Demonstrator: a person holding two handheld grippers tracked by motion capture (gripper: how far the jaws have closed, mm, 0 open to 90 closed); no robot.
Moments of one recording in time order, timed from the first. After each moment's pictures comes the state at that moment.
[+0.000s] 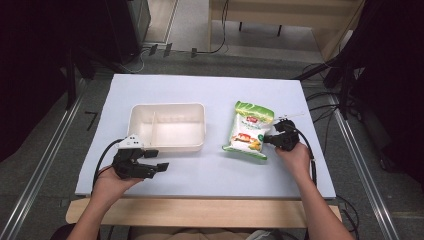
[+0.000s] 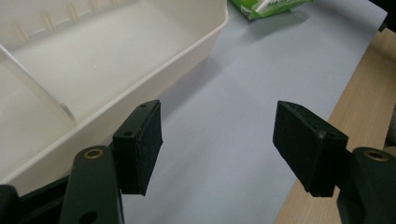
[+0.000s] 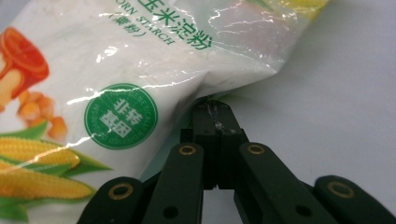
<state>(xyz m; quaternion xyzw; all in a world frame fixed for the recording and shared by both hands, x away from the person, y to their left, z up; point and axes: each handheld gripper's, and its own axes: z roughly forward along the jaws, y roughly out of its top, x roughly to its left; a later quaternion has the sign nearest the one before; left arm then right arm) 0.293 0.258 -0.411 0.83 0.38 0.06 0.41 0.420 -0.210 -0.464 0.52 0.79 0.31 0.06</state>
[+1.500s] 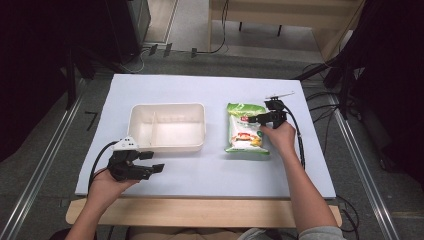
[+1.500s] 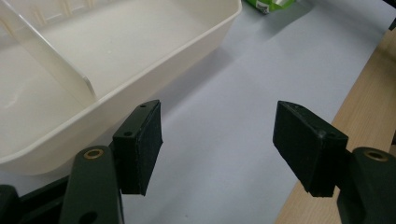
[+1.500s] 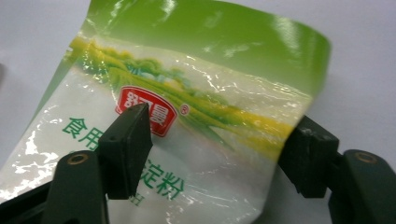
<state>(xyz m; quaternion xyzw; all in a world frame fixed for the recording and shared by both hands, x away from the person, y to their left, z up) 0.289 0.268 -0.415 0.82 0.39 0.07 0.41 0.498 -0.185 -0.463 0.57 0.75 0.33 0.04</state>
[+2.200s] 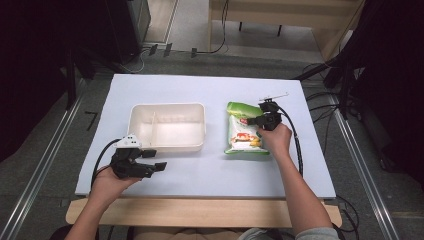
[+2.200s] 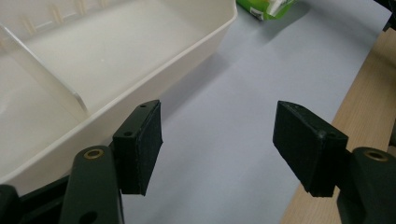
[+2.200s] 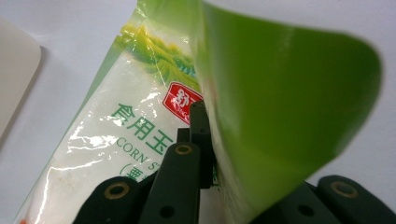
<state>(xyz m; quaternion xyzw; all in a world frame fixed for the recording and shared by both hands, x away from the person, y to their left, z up) 0.296 0.263 -0.415 0.82 0.38 0.06 0.41 0.487 -0.168 -0.459 0.54 0.77 0.34 0.02</state>
